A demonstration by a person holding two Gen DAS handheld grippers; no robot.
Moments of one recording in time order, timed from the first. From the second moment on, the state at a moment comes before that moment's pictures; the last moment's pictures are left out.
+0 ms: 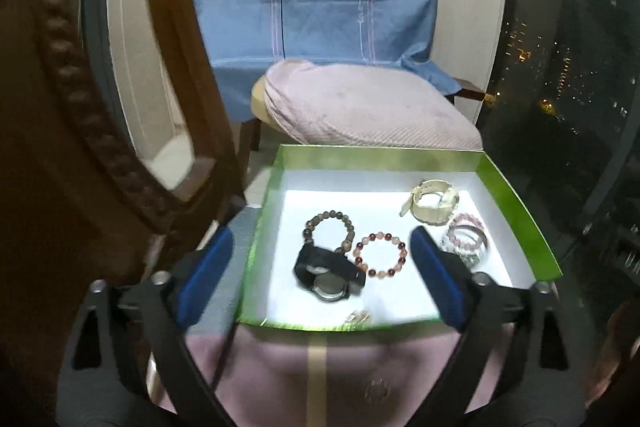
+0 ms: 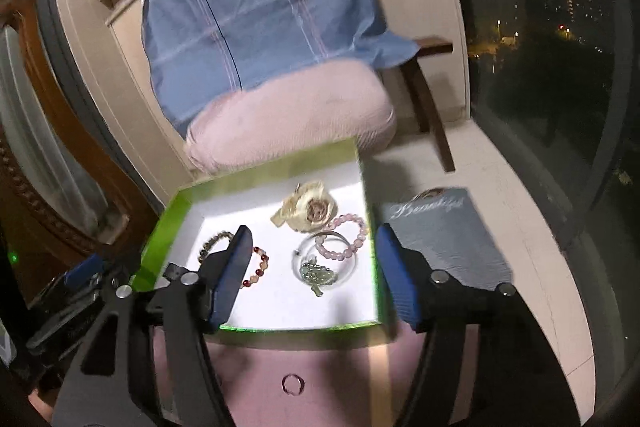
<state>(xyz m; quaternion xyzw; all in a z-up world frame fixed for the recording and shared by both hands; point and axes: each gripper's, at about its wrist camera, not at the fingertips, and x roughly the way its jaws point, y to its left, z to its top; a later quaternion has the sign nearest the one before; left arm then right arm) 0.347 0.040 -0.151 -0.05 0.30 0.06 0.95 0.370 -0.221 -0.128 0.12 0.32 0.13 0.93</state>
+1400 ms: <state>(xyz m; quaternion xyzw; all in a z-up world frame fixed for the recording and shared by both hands) 0.327 0.020 -0.213 -0.06 0.43 0.00 0.90 0.338 -0.133 -0.225 -0.10 0.46 0.16 0.87</state>
